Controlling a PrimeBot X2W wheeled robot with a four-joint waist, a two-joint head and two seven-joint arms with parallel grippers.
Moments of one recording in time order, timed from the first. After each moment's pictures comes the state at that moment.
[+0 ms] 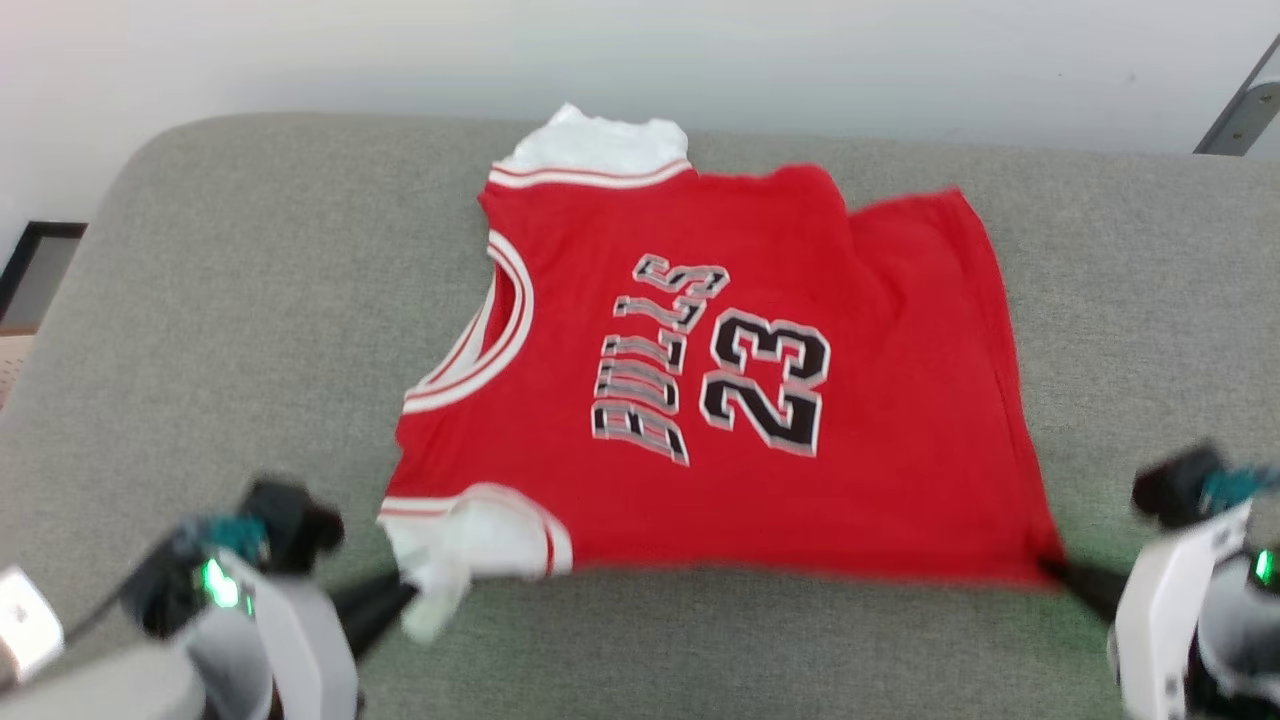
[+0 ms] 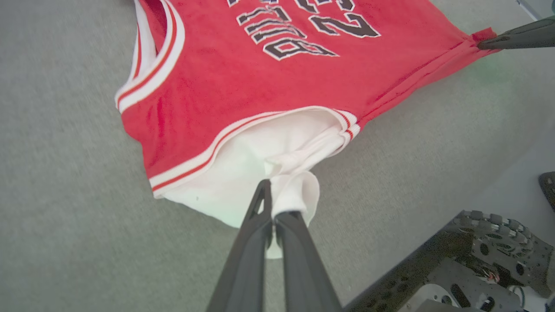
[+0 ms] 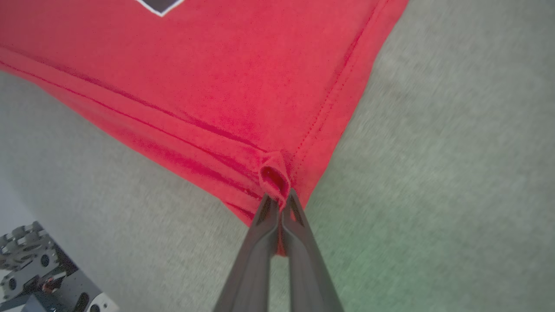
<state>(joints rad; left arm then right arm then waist) -0.75 1.05 -1.28 -0.06 -1.16 0.05 -0.02 -0.36 -0.70 0.55 0.18 0.80 0.13 0.41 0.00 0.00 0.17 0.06</state>
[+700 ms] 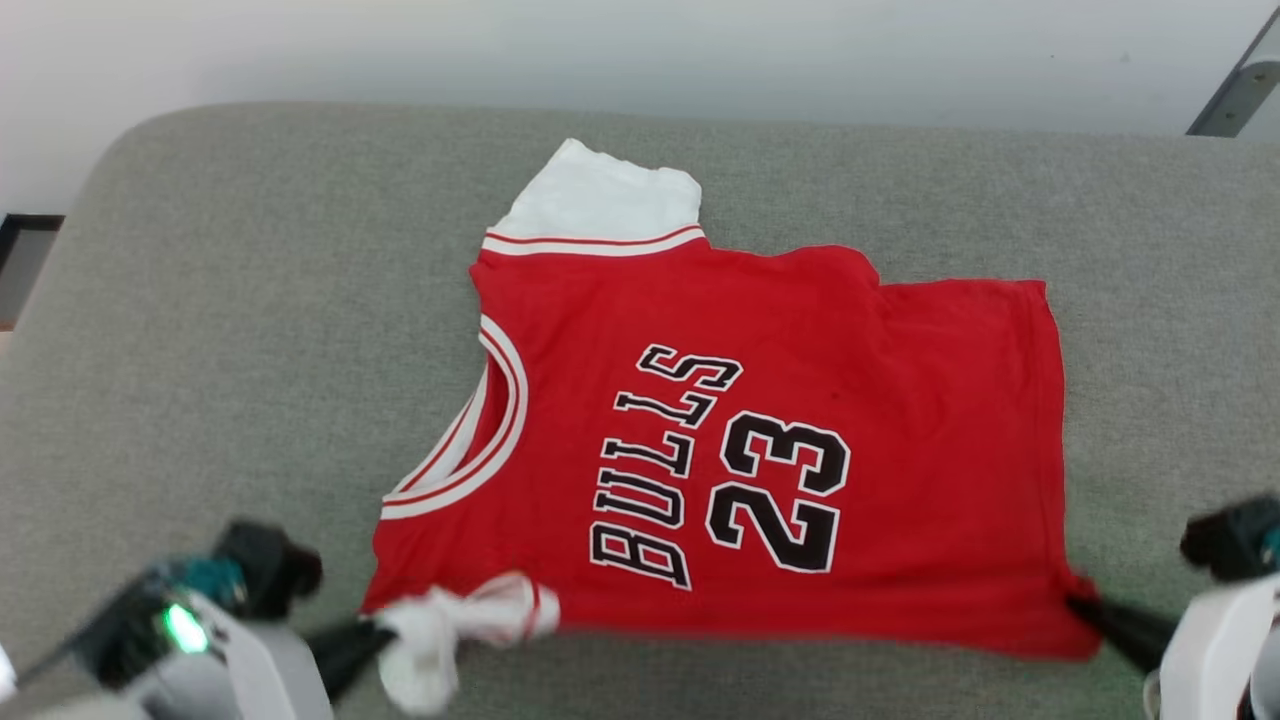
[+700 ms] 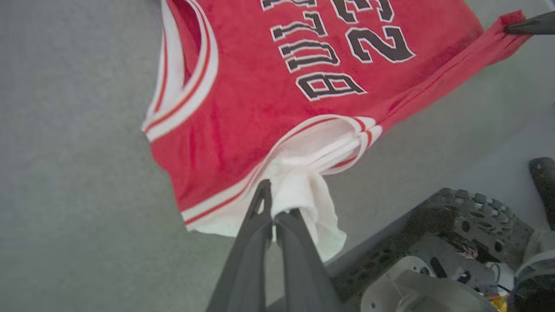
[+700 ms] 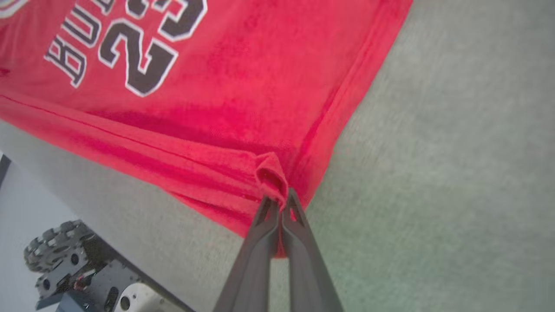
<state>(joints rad) -0.57 1.18 -1.23 -0.31 -1.22 0.19 0.08 0.00 -0.64 0.25 -0.11 0.77 0.13 0.61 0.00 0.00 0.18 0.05</state>
